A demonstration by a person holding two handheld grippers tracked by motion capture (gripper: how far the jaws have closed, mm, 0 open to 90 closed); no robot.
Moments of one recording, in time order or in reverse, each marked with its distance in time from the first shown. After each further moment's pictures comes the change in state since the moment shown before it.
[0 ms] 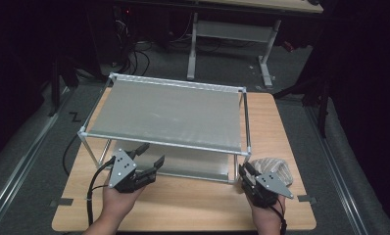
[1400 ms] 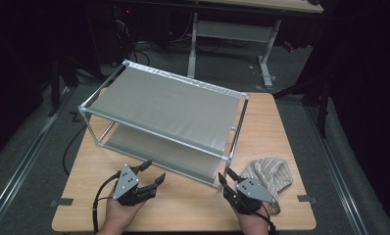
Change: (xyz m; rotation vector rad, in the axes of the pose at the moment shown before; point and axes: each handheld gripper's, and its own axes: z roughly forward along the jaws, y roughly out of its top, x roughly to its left) left arm -0.003 -0.066 0.002 0.079 -0.076 -0.017; right arm 0.044 0.000 -0.001 0.005 0.134 -0.089
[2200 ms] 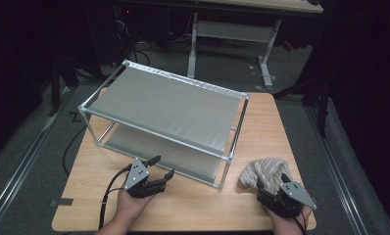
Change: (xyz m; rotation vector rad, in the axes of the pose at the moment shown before) left arm -0.001 0.000 0.031 -0.006 -0.051 -0.027; right arm -0.085 -0.034 -0.045 0.122 -0.350 0.165
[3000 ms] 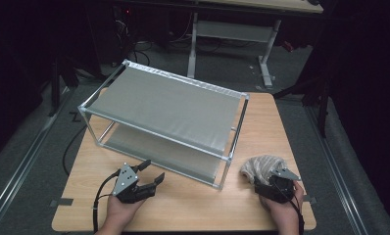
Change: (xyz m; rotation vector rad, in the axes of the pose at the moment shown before) left arm 0.008 -0.011 -0.026 0.010 0.044 -0.030; right arm -0.018 -0.018 0.070 0.323 0.042 -0.038
